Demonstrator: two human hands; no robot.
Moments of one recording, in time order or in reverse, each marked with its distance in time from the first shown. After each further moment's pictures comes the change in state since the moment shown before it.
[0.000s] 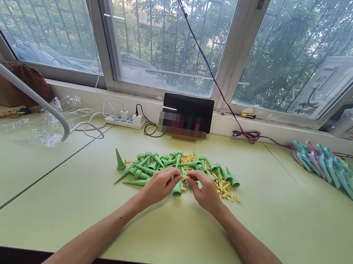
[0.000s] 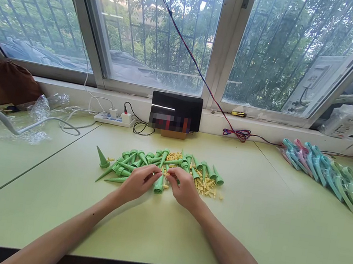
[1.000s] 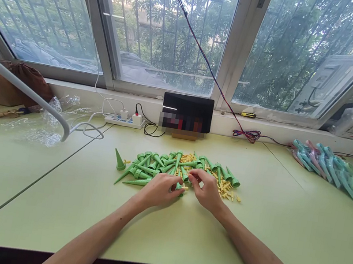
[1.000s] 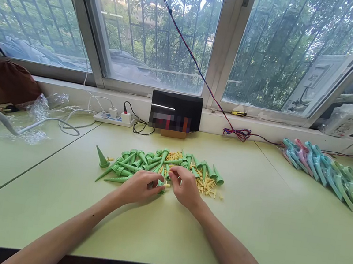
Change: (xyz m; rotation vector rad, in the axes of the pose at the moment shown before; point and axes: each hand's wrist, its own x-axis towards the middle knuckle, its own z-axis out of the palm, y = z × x) left_hand -0.001 0.000 -0.001 0.156 -0.278 -0.007; right_hand 0.001 0.001 0.000 -0.044 0.061 0.041
